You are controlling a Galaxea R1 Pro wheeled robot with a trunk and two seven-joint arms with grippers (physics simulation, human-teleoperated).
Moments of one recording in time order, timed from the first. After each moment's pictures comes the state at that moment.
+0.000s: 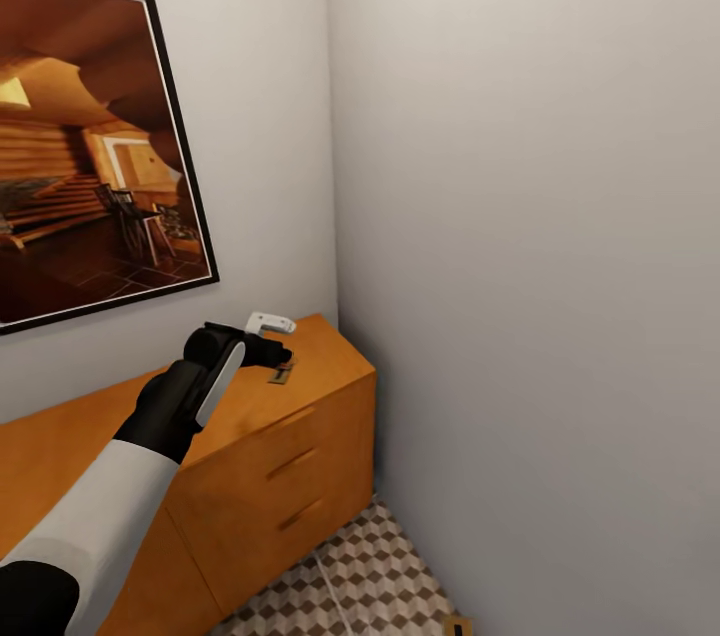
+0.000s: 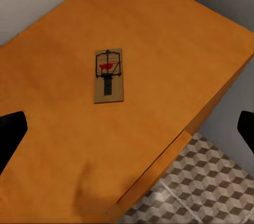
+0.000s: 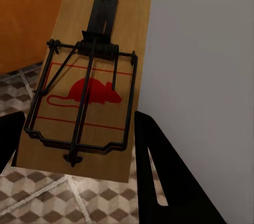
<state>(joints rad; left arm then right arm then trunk) -0.89 0.08 -0.28 -1.13 0.17 1.00 0.04 -0.18 0.10 0.22 -0.04 0.10 -0.81 -0.33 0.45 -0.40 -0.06</state>
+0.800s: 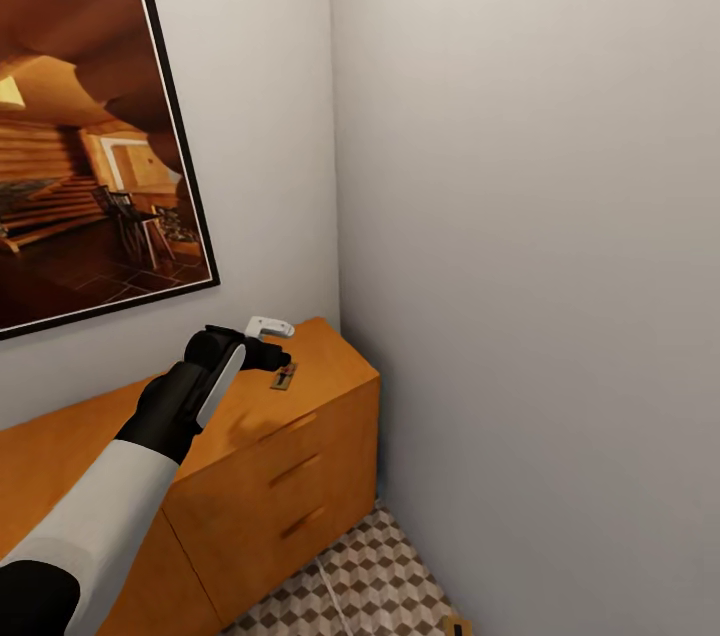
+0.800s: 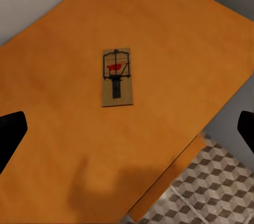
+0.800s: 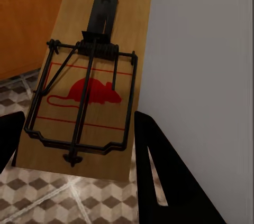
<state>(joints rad) -0.89 0.08 -0.28 -1.11 0.17 1.00 0.04 -0.18 0.10 0.22 -0.04 0.10 -0.81 -0.33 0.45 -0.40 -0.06</state>
